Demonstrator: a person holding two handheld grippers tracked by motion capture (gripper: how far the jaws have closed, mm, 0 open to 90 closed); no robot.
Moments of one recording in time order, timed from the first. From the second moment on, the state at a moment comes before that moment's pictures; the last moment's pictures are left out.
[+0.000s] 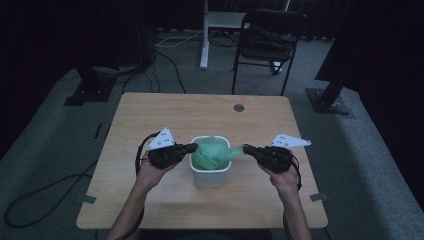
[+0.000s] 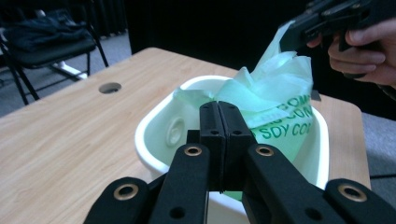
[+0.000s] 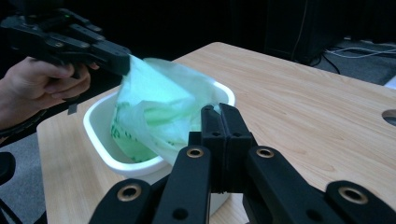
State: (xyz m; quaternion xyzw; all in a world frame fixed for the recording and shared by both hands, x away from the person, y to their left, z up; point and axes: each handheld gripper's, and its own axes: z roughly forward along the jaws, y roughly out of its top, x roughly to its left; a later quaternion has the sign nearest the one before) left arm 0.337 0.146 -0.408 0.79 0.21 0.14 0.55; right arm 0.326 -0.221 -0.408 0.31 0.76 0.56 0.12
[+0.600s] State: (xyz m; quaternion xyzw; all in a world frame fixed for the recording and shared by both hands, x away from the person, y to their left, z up) left arm 0.313 0.175 -0.429 0.77 0.24 0.13 0.59; right arm 0.321 -0.217 -0.416 0.31 0.77 0.55 0.11
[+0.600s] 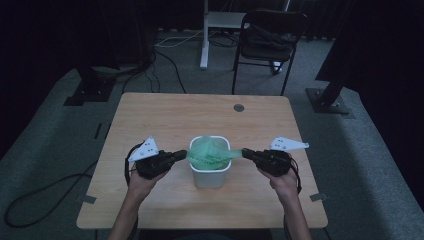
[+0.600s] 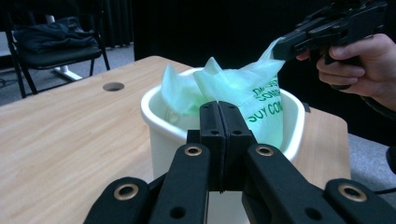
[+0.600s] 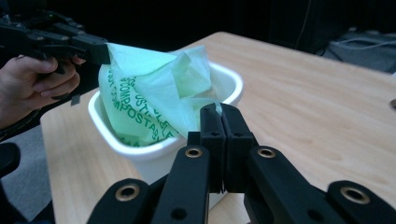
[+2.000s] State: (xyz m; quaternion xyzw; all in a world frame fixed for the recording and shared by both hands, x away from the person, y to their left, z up) left arm 0.302 0.181 -0.443 0.77 0.24 0.12 0.58; right arm 0.336 -0.199 -0.385 0.32 0.74 0.59 0.09
